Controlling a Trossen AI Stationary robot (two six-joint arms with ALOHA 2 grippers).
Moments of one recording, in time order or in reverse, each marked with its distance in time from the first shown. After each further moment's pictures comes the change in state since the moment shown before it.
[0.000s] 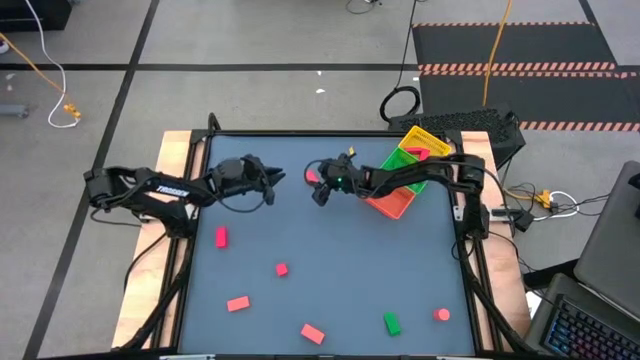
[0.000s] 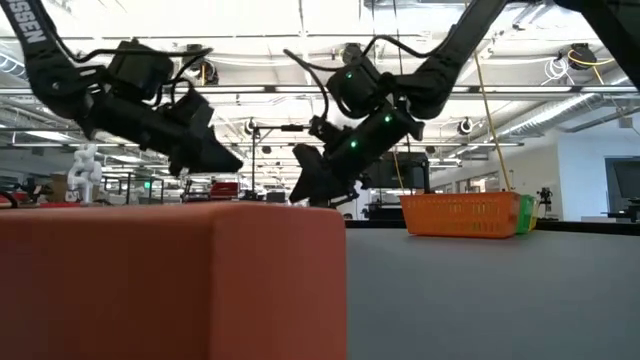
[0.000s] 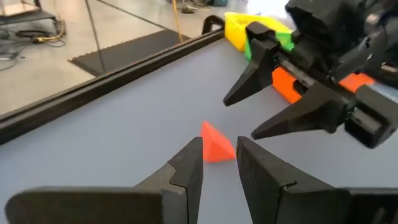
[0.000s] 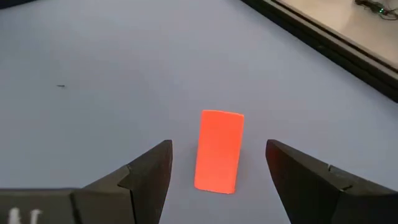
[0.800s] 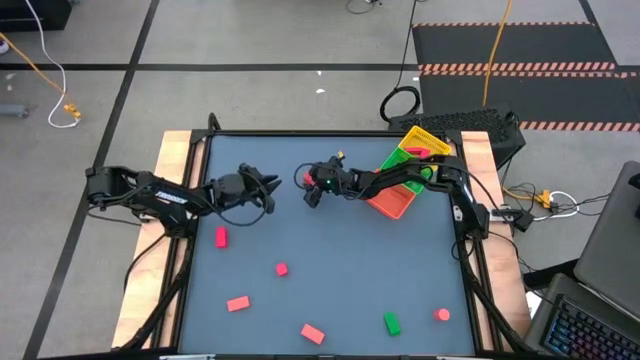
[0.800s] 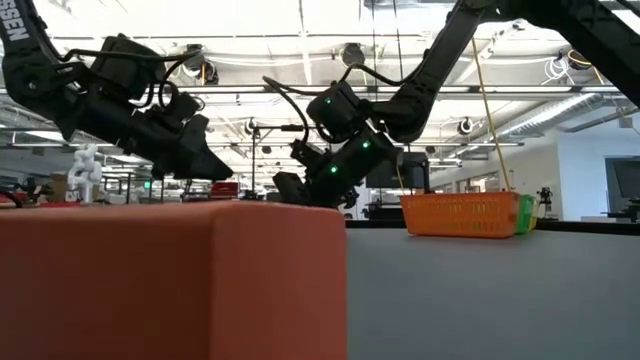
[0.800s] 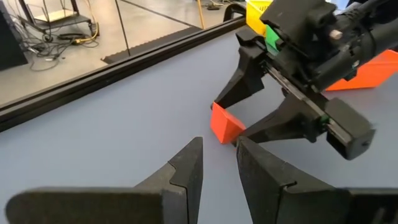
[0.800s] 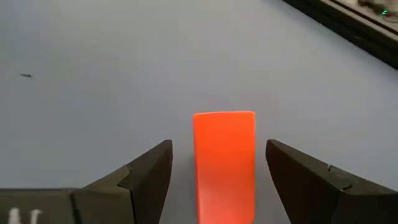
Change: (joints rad) left arm -0.167 0.000 -0.058 0.015 -0.267 -0.023; right arm -0.006 0.173 0.119 0.041 0.002 -0.029
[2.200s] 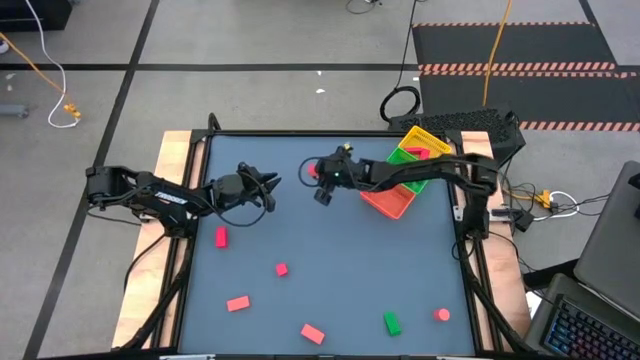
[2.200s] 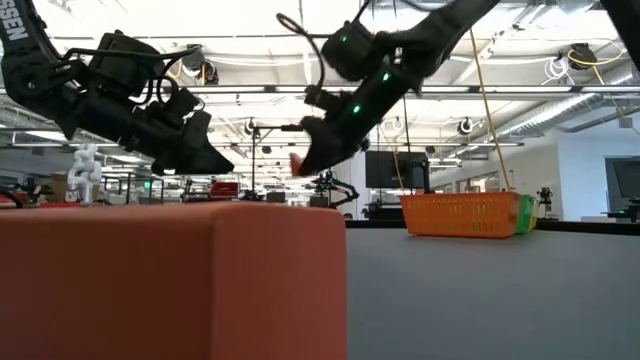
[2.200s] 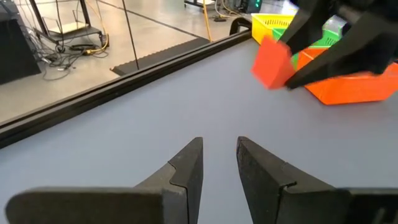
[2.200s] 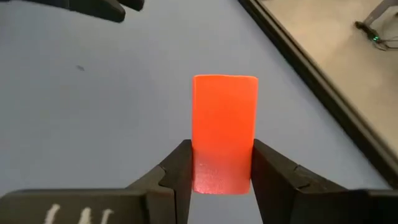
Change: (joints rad) left arm -0.012 0.000 0.001 0.038 -0.054 0.009; right arm 0.031 -0.288 -0.001 -0.364 0.015 -0.160
